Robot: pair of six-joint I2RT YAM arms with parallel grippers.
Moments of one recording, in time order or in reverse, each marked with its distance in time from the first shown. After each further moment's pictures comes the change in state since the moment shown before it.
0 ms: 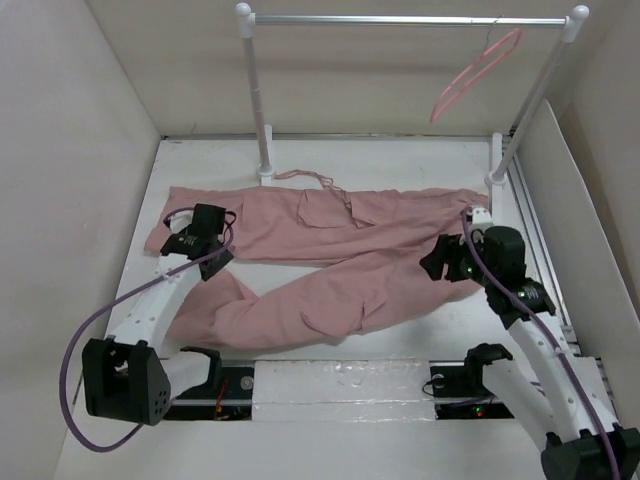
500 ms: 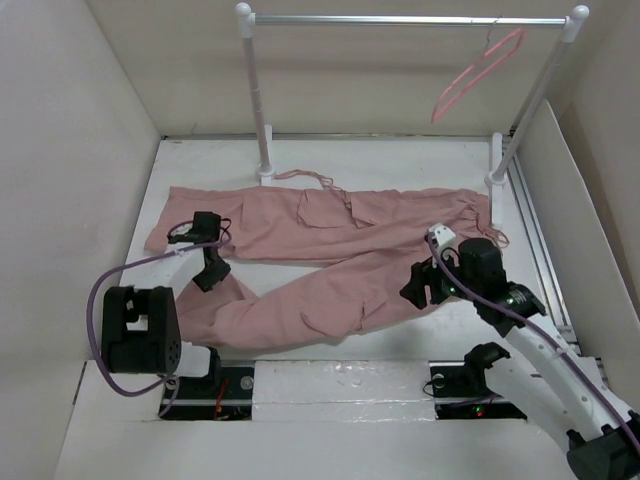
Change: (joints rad) left arm 0.142 0.228 -0.113 0.145 0.078 0.047; right arm 0.274 -0.040 -0.063 -0.079 -0.081 -0.132
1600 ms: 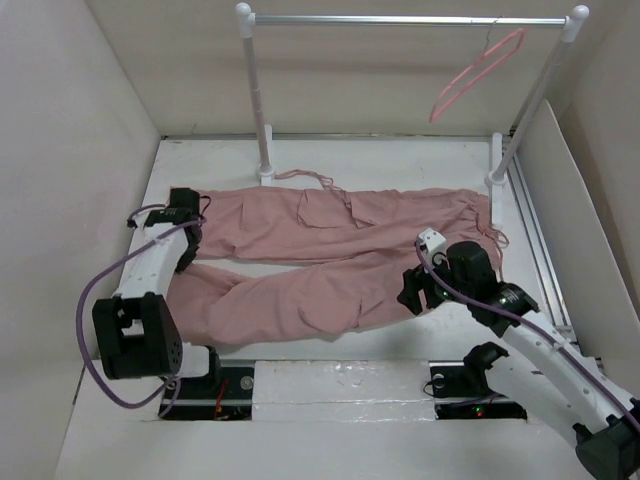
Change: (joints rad) left arm 0.062 -0.028 0.257 -0.327 -0.297 -0.139; right arm 0.116 0.018 -0.011 -0.006 0.105 -0.017
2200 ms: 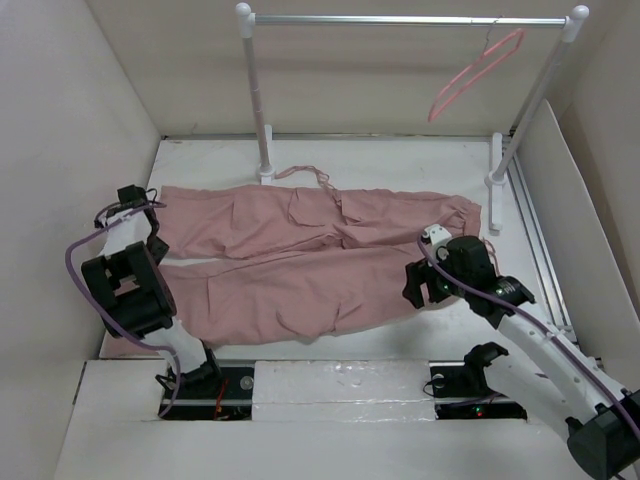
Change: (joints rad) left arm 0.389 0.315 0.130 0.177 0.112 0.371; right arm -0.076 0.087 0.010 -0.019 0.060 0.013
